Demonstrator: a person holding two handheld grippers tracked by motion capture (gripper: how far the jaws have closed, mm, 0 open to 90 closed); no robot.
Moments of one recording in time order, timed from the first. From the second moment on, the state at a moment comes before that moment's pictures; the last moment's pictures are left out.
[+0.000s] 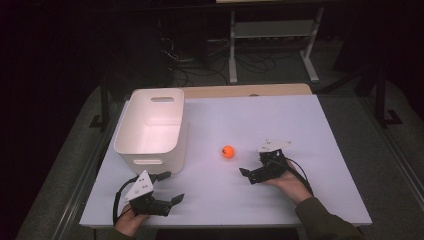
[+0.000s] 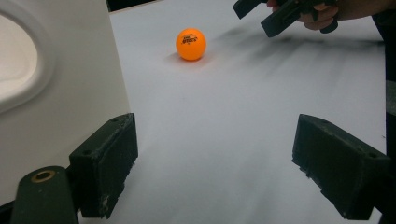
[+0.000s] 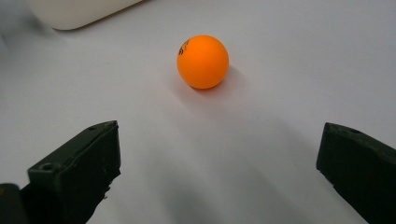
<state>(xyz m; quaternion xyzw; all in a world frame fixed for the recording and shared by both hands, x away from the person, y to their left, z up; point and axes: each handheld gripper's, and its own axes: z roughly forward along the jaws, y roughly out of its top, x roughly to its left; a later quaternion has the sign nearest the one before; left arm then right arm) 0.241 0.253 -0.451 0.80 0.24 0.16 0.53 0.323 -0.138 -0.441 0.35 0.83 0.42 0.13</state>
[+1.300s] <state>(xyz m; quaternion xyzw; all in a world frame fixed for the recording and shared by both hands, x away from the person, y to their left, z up) 0.241 0.254 -0.451 0.80 0.24 0.16 0.53 0.335 -0.114 -0.438 0.33 0.83 0.43 0.13</state>
